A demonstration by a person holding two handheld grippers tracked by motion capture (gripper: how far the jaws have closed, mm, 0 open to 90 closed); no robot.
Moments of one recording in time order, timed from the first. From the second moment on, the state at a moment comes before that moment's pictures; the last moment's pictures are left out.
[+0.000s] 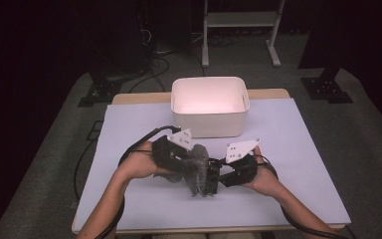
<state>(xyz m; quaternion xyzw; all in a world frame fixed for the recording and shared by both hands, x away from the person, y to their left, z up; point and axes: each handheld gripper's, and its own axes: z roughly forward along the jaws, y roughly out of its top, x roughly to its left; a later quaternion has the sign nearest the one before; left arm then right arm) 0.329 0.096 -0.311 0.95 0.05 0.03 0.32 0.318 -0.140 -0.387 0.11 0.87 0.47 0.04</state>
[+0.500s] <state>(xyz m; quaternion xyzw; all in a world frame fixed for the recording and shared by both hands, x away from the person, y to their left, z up) 0.323 0.087 -0.302 0.94 0.02 0.04 0.33 0.317 -0.132 -0.387 0.10 0.87 0.48 0.05</state>
